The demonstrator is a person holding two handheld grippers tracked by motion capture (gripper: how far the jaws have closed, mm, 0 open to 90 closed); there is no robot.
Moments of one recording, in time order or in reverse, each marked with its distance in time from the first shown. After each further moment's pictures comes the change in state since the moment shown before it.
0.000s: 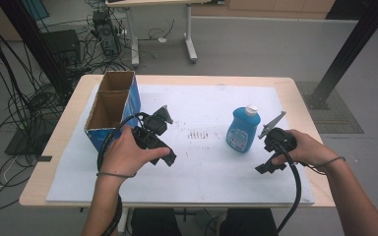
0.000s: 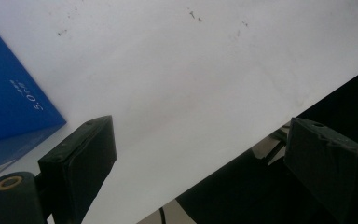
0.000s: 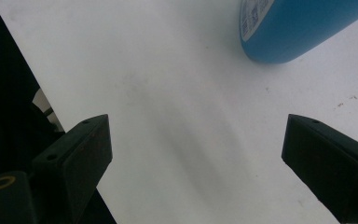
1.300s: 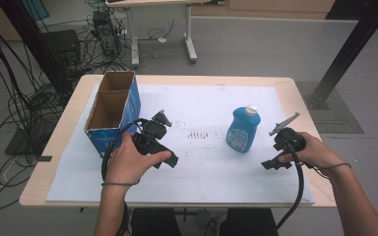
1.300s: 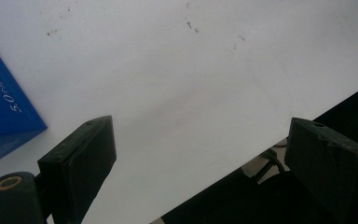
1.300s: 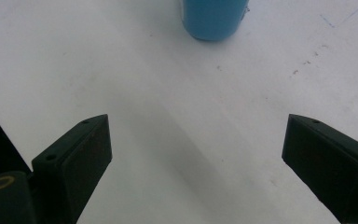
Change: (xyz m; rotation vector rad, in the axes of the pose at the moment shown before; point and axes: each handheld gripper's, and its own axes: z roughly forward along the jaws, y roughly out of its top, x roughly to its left) left arm -0.001 -0.009 0.012 -0.073 -0.020 -0.064; right arm -0.025 -0.027 0.006 -0.076 -0.066 0.132
